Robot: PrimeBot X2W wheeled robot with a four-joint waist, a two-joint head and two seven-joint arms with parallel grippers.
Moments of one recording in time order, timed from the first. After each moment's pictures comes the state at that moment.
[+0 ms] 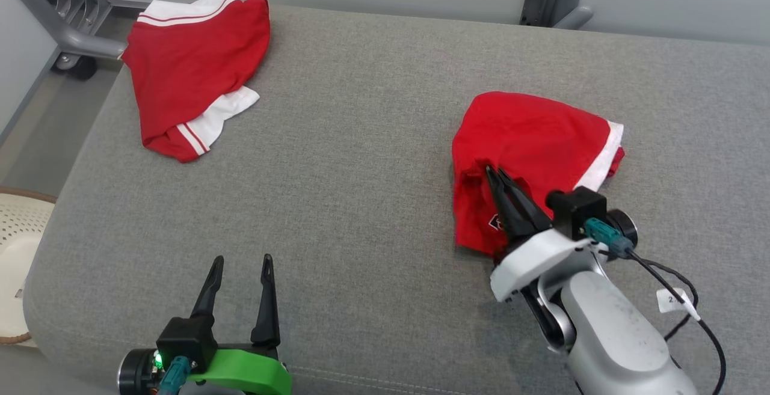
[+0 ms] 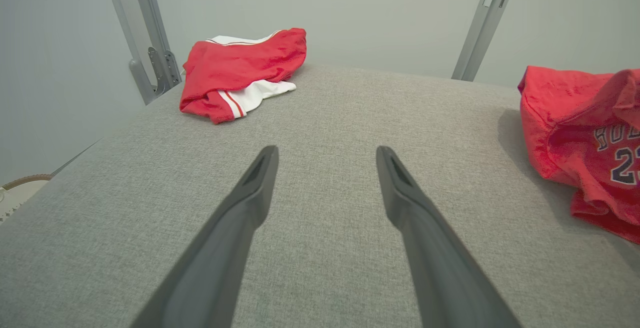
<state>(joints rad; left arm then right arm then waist) -0.01 0.05 -0.18 0.20 -0.21 0.02 -0.26 -0.38 -0.05 0.28 0.51 0.21 0.13 -0.26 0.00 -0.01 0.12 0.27</state>
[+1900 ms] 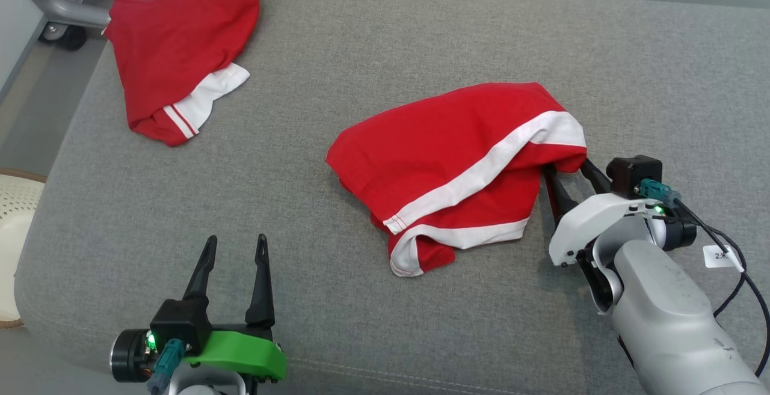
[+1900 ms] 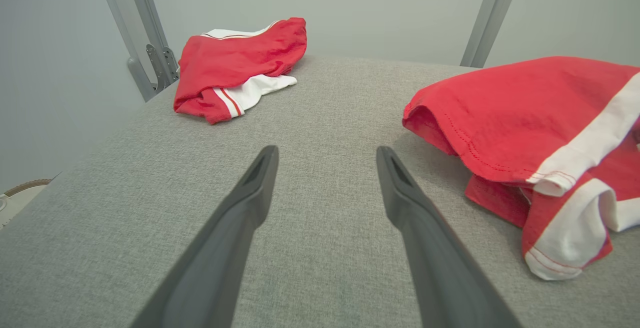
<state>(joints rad) -0.06 0.05 -0.17 0.20 -0.19 0.01 -0.26 -0.61 -0.12 0.21 0.89 0.31 0.13 -0.26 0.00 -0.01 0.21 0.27</state>
